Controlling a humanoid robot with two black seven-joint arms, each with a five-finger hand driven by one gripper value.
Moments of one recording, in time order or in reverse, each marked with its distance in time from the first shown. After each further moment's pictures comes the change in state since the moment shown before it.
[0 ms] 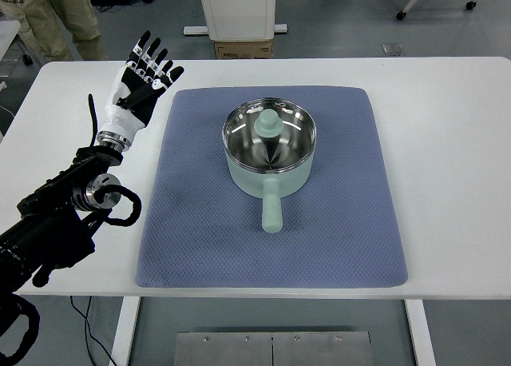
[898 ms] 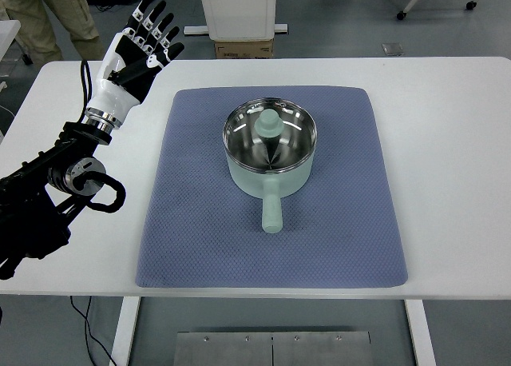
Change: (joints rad) left arm -0.001 0.168 0.002 -0.317 0.082 -0.007 -0.002; right arm 0.000 0.000 0.000 0.000 0.000 0.000 0.001
